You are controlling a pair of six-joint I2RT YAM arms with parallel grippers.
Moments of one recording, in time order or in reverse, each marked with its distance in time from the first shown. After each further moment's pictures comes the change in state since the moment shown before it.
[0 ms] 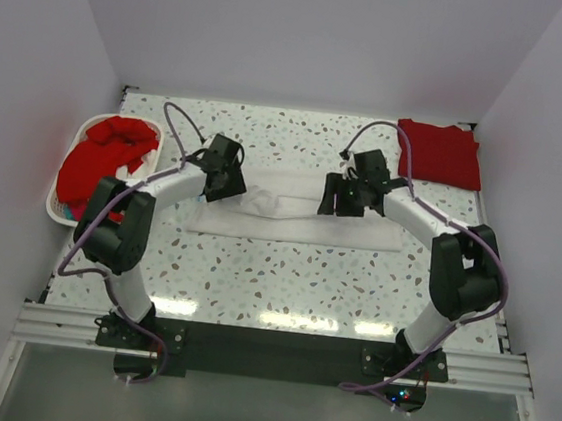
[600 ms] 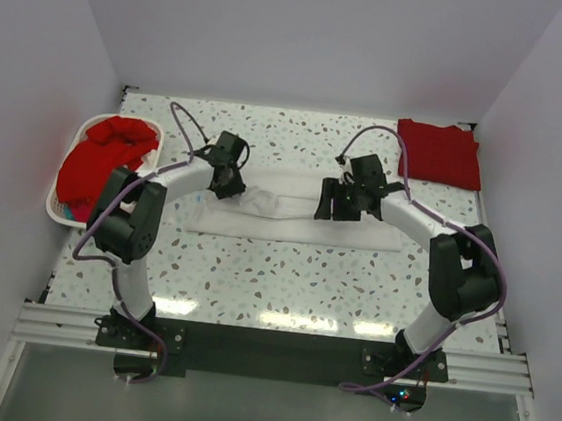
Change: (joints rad) left arm 0.000 0.116 0.094 -0.031 0.011 -0.062; right arm 0.018 -0.005 -0.045 0.031 -0.018 -0.001
